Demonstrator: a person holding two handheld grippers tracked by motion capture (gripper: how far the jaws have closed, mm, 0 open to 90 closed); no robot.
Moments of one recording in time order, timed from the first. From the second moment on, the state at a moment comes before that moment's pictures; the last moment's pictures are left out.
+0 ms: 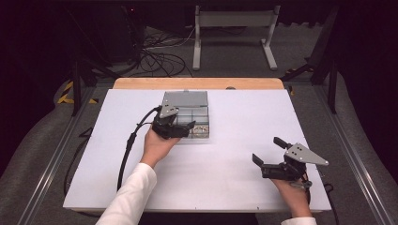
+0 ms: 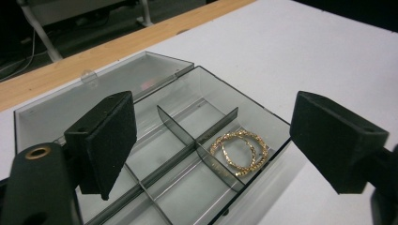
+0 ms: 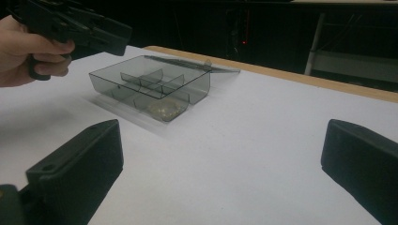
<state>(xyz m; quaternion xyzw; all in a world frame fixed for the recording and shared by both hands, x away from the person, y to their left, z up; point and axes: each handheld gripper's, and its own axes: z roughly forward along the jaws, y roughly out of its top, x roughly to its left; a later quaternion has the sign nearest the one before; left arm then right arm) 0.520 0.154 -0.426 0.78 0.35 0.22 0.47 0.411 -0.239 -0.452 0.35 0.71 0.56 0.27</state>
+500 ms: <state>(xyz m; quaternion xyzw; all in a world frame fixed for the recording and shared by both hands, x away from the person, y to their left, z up) 0.495 0.180 -0.416 0.77 0.32 0.24 0.49 0.412 -0.238 -0.454 0.36 0.70 0.55 0.28</state>
